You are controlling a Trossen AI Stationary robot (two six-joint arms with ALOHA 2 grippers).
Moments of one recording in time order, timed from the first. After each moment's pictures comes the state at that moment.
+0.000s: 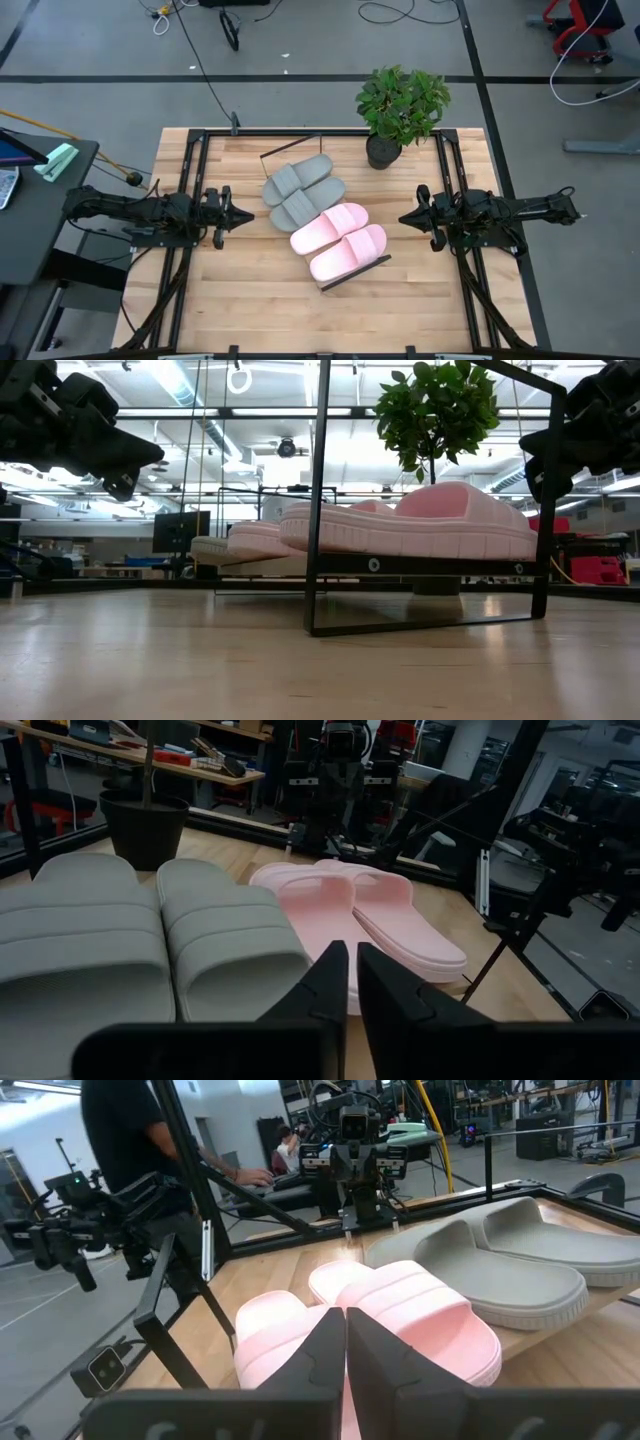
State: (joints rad) left arm -0.13 0.20 0.01 0.14 -0.15 -0.27; right arm 0.08 0.05 0.01 0.03 -0.03 0.26
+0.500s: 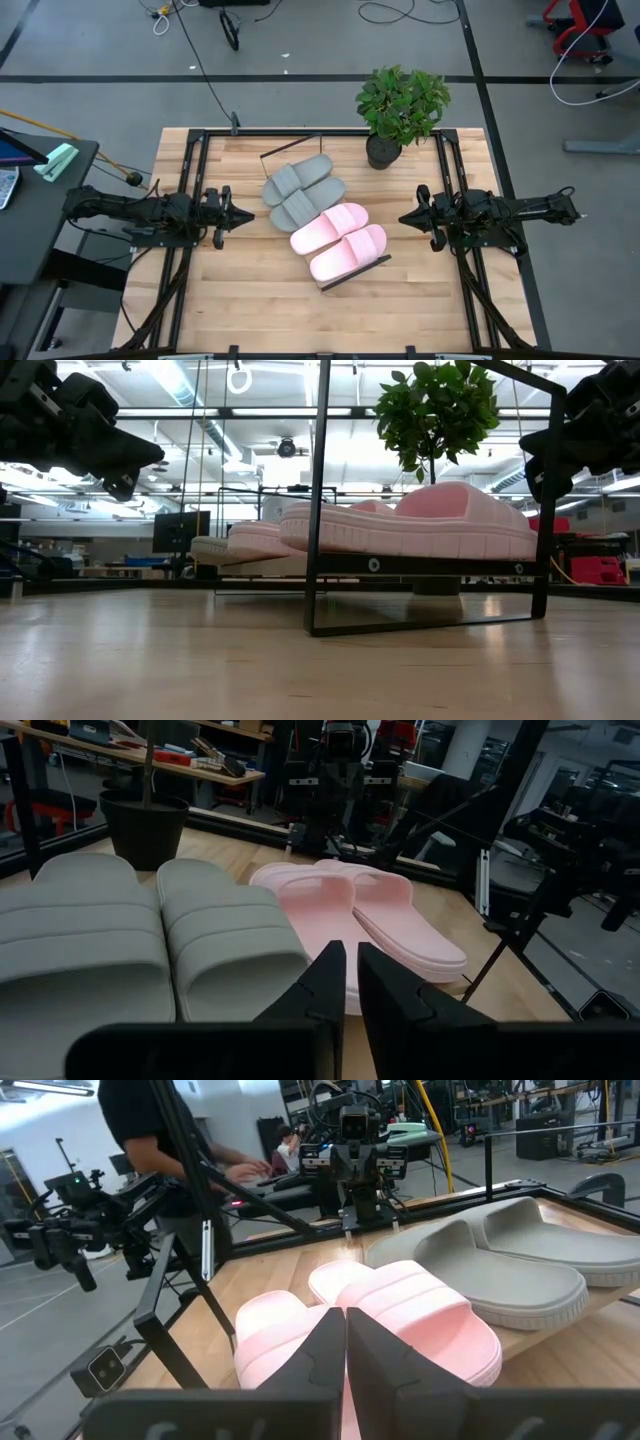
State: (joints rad) left arm -0.13 0.20 0.01 0.14 -0.15 -0.27; right arm 0.08 0.05 0.01 0.03 -0.03 0.26
